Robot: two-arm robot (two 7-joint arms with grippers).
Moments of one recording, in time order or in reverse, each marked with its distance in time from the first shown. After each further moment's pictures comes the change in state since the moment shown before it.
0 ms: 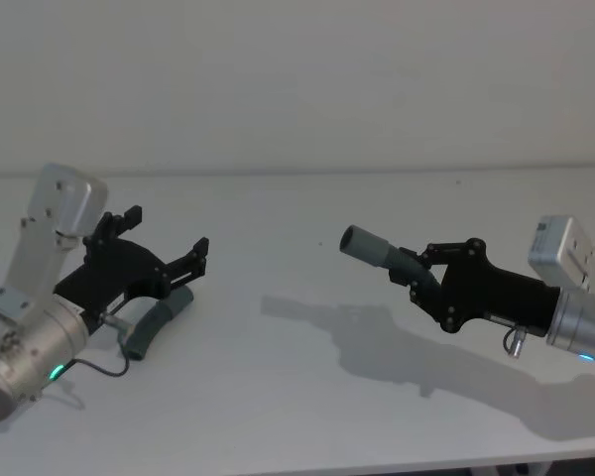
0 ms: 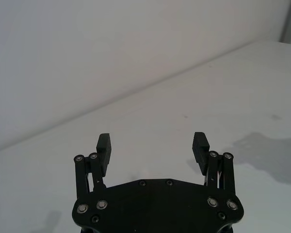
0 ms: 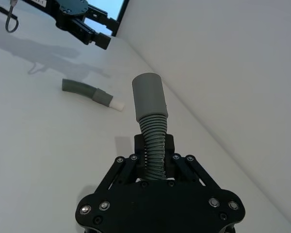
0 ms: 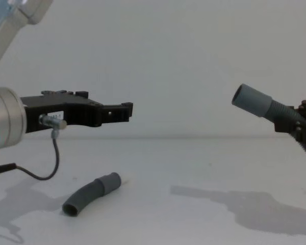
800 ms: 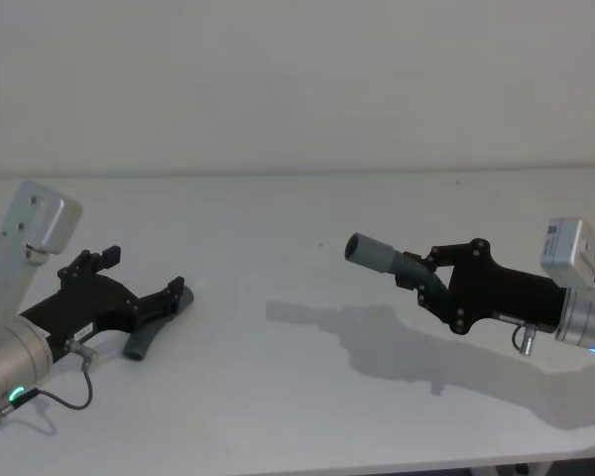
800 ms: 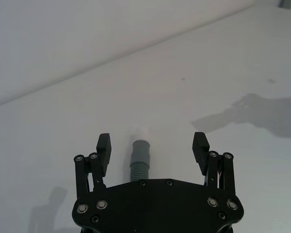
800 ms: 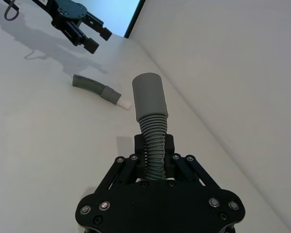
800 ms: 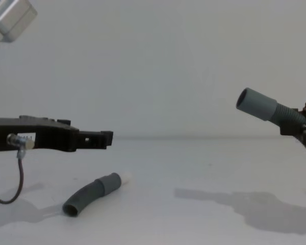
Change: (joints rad) left arm 0.047 0.072 -0.060 -0.046 -0.075 0.150 -0.069; right arm 0.061 0.011 -0.022 0.084 0.030 -0.072 0.100
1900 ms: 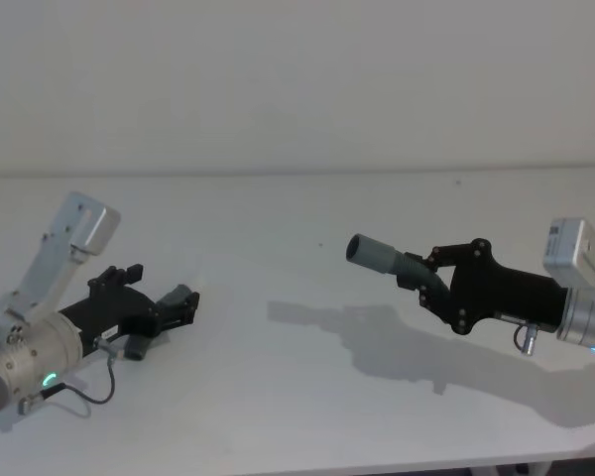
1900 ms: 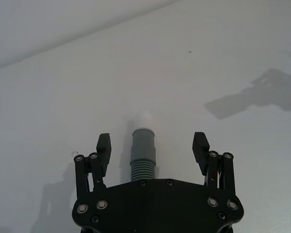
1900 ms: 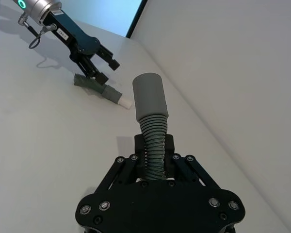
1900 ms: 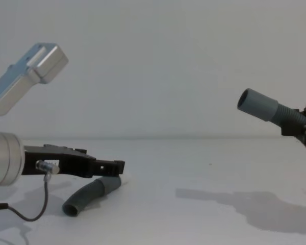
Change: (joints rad) left arm -0.146 -0.079 0.075 0.242 0.052 0.024 -0.085; right arm 0.009 0.002 -0.003 0.013 0.005 -0.012 0.015
